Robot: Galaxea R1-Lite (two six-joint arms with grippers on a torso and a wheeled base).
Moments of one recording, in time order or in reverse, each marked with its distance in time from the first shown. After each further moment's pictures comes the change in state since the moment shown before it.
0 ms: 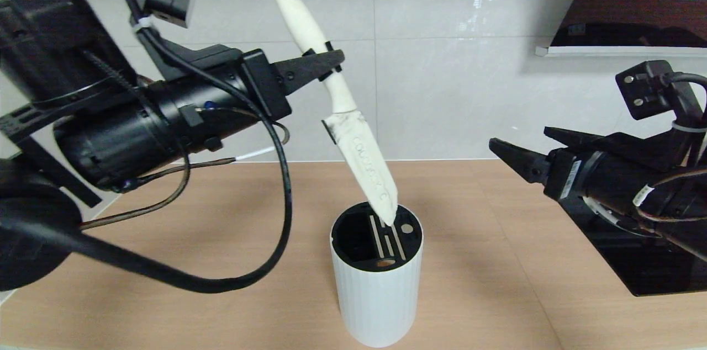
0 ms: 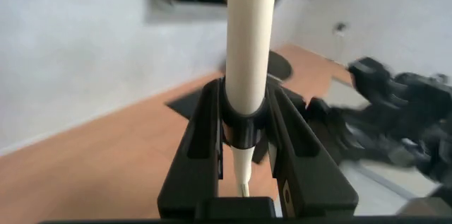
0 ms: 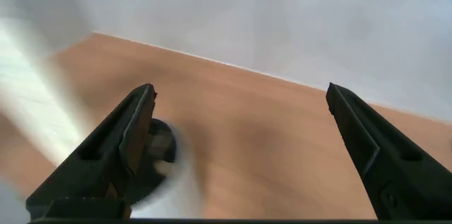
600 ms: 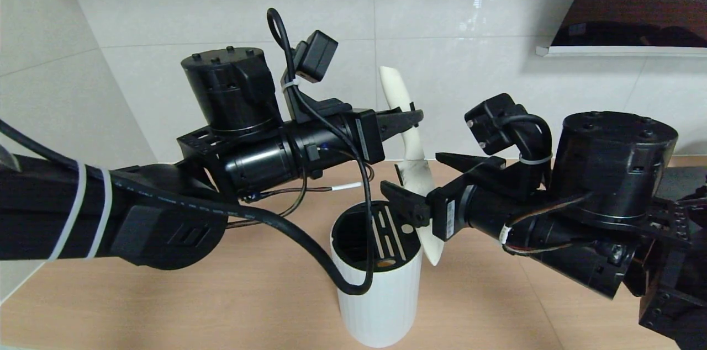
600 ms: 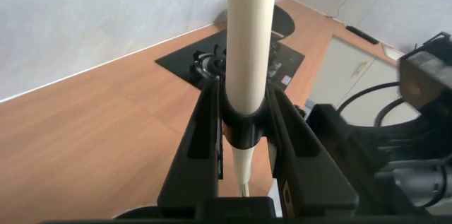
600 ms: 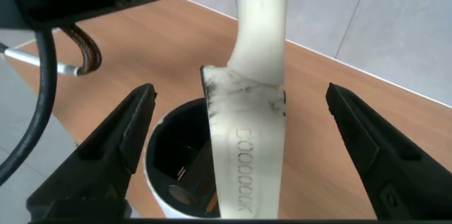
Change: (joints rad) left arm -0.129 0.266 -0.131 0.018 -0.030 0.002; right arm 0.298 0.247 -0.162 -0.014 -0.016 -0.041
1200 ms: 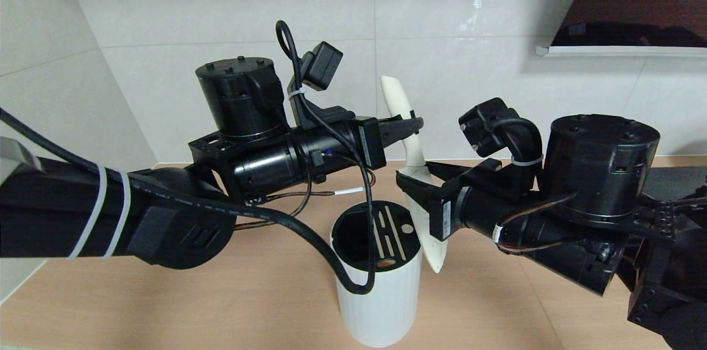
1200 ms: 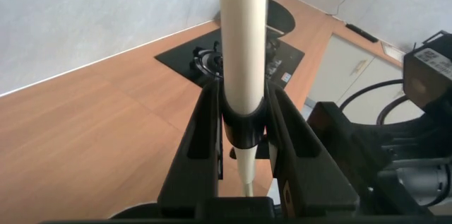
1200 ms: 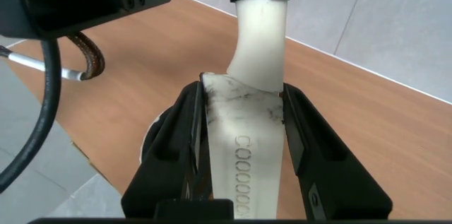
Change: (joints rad) left arm 0.012 0.031 0.002 -0.003 -0.007 0.000; right arm -0.008 0.023 -0.011 0.004 -0.001 0.000
